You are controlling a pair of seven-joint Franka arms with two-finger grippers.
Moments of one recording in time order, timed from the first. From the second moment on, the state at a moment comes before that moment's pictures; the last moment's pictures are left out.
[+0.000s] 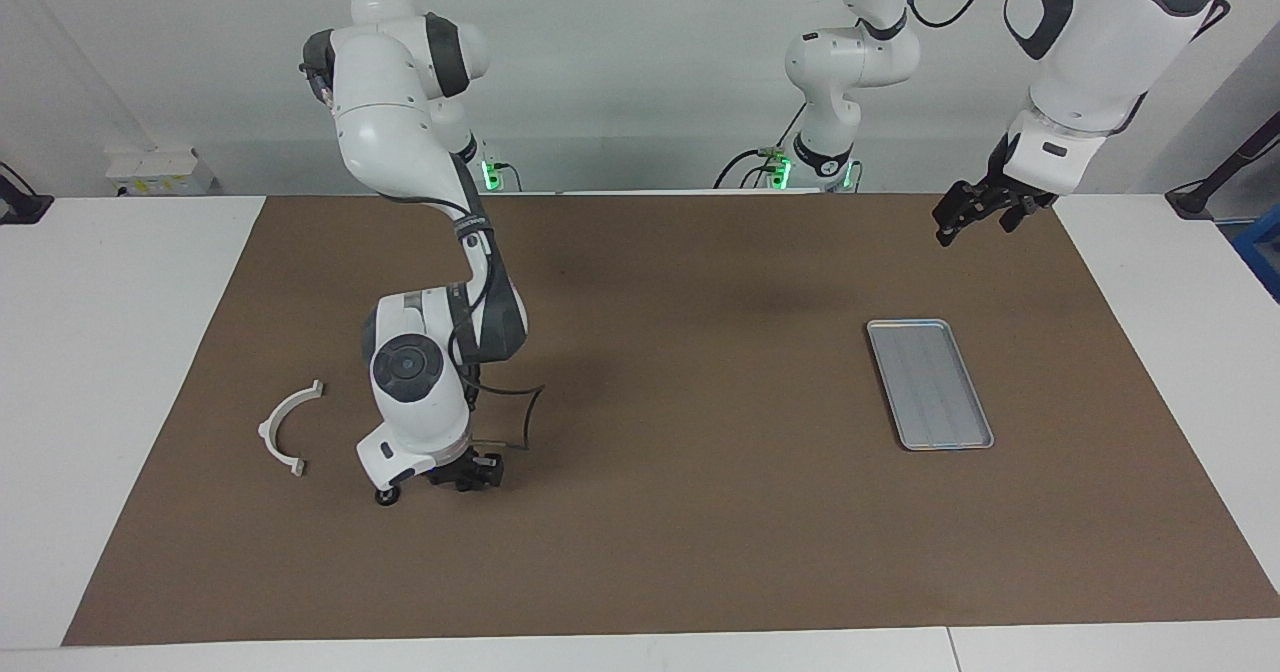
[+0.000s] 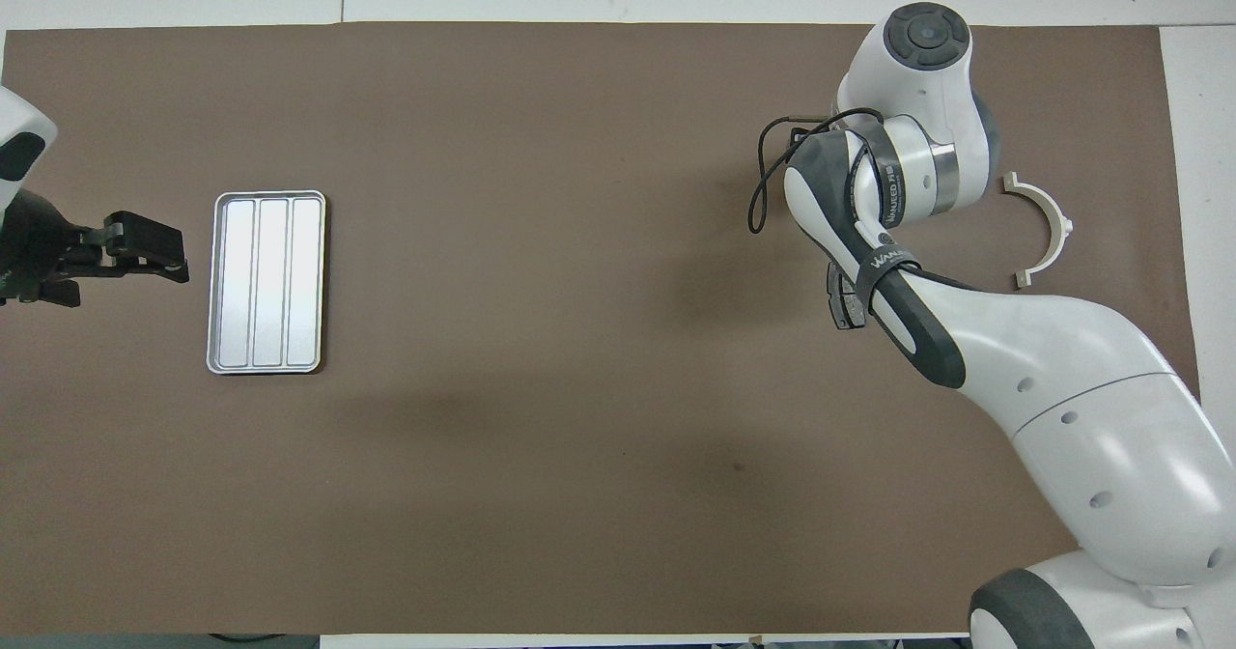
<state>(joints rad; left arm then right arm) 0.00 -0.03 -0.08 -1.67 0.01 1.57 -0.23 0.17 0.78 0.00 -1.29 -0.10 2.04 0.39</state>
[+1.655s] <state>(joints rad) 0.00 -0.03 -0.08 -1.67 0.01 1.57 -0.23 0.50 0.59 0.21 -1.06 -0.03 1.64 1.28</state>
